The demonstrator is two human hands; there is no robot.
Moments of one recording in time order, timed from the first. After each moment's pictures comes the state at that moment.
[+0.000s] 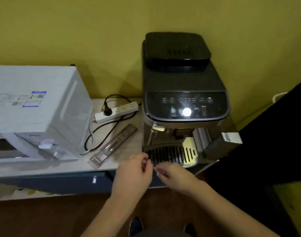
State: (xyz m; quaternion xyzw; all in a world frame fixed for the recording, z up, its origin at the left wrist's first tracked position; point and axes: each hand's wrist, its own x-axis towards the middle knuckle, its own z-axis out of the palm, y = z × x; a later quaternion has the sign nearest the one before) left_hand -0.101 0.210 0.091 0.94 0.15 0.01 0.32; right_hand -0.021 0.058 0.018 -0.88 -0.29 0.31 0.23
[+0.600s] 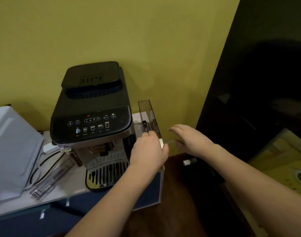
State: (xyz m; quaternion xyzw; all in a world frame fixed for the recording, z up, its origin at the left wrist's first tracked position) left_hand 0.031 -0.046 0.153 0.99 0.07 0.02 0.14; right_hand 0.126 -0.207 0.102 -0.95 -0.31 0.04 0.10
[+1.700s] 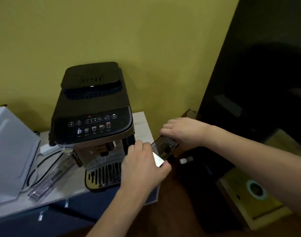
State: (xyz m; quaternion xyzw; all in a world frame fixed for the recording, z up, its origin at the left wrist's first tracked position) left_hand -0.022 -0.032 0.163 0.98 0.05 0.06 0.16; right_hand 0.115 -0.182 0.186 -0.85 -0.51 0.07 -0.13
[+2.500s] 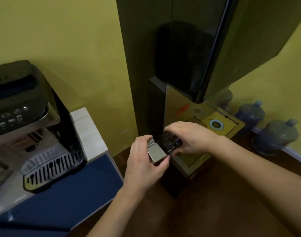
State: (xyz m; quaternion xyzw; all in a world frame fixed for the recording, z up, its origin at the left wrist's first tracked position) left_hand -0.131 -0.224 0.123 0.89 -0.17 0.10 0.41; right_hand -0.076 -0.429 0.149 -0.96 -0.26 0.04 0.05
